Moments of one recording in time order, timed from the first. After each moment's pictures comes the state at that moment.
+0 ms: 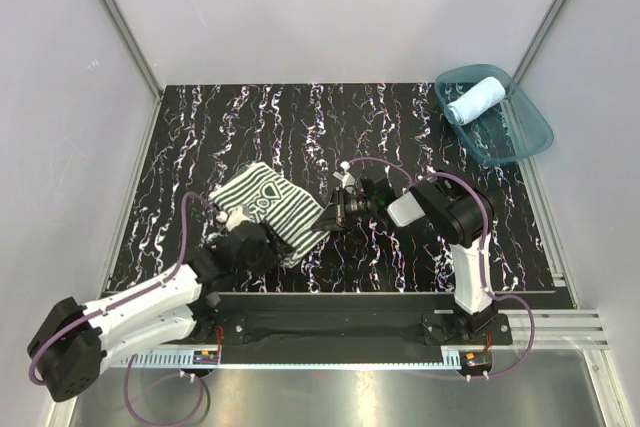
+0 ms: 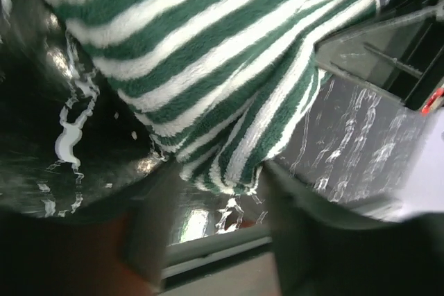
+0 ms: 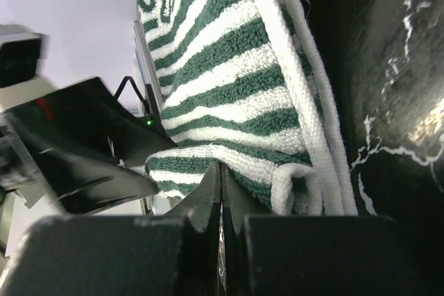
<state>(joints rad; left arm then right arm) -0.79 0.85 0.27 -0.23 -0.13 -1.30 0.59 2.08 0.82 0.73 -0.86 0.92</state>
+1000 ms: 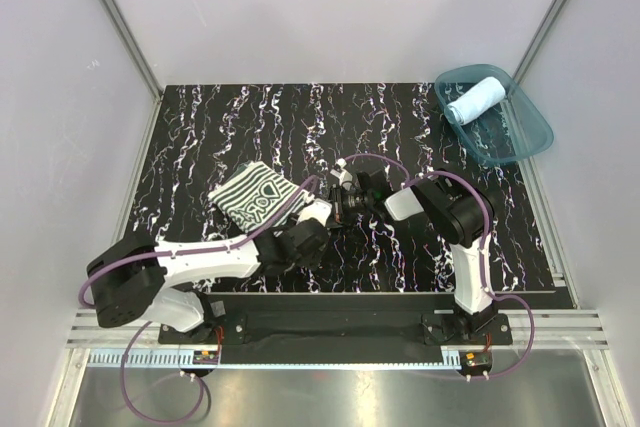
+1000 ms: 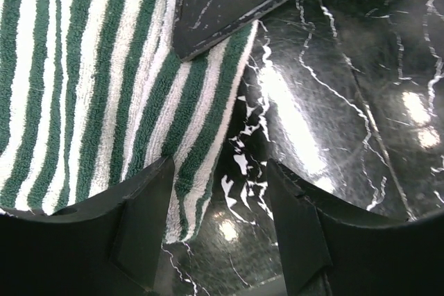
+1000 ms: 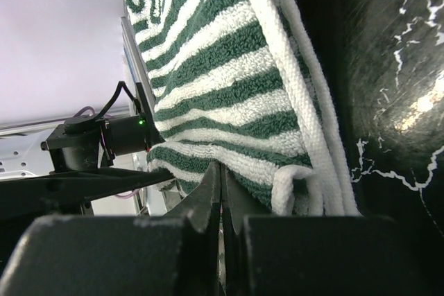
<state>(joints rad) -1.09 1.37 0.68 -0.28 -0.41 -0.47 0.58 2.08 0.91 0.56 -0.86 0.84</state>
